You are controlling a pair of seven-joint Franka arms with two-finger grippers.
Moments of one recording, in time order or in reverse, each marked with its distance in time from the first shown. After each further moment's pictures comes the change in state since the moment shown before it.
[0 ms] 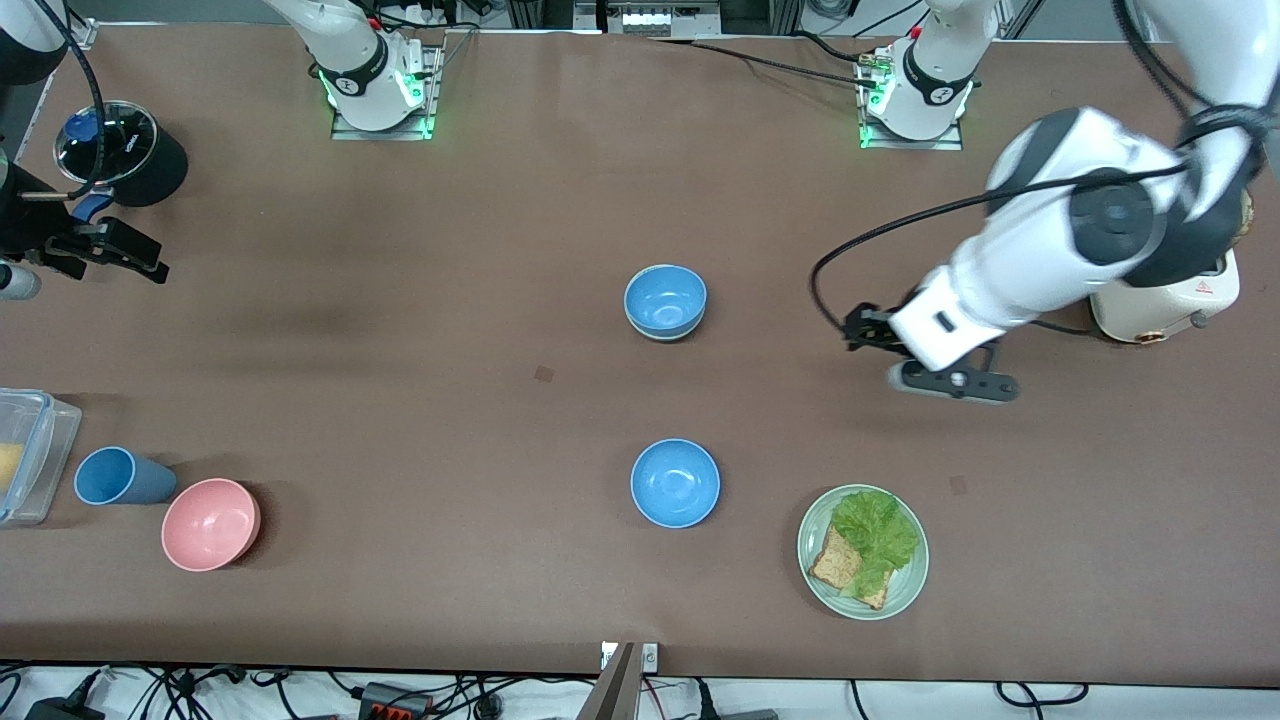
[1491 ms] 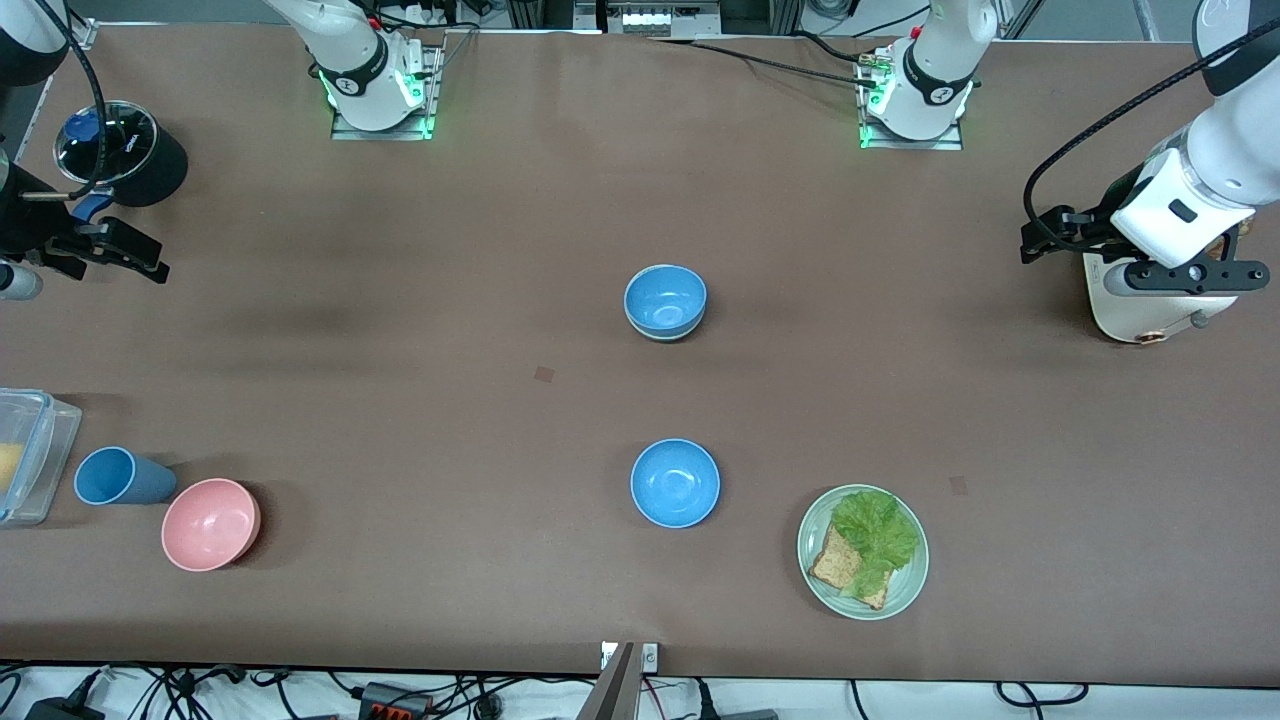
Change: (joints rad) left arm -0.369 -0.472 0.771 -0.201 -0.255 -0.165 0.258; right arm 0.000 0.000 0.000 -0.001 -0.001 0.000 -0.007
